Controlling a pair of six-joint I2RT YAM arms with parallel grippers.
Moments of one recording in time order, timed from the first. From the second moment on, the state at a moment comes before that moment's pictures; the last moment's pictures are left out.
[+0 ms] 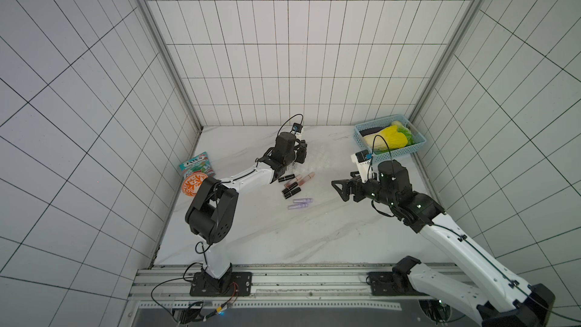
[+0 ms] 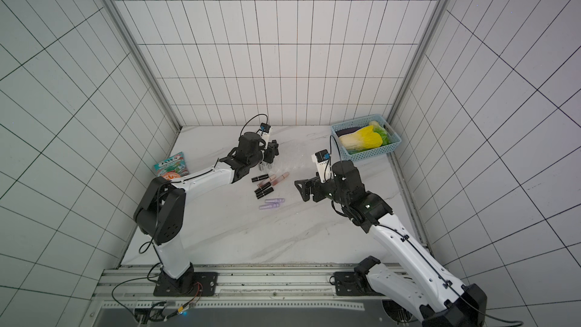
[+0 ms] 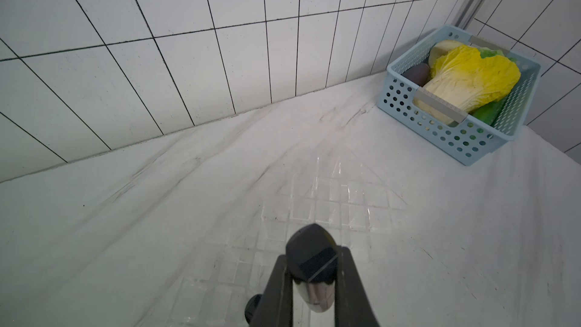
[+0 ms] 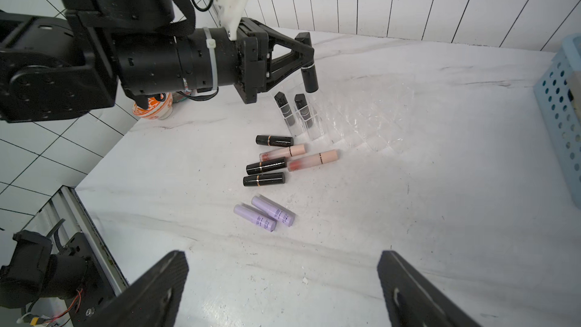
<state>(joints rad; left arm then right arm) -0.54 1.85 1.31 0.11 -0.02 -0.11 0.65 0.95 0.88 -0.42 -0.20 0.21</state>
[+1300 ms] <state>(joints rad) -0.51 2.01 1.33 0.16 0.05 -0.15 0.65 0.97 0.88 -0.38 -0.24 0.21</state>
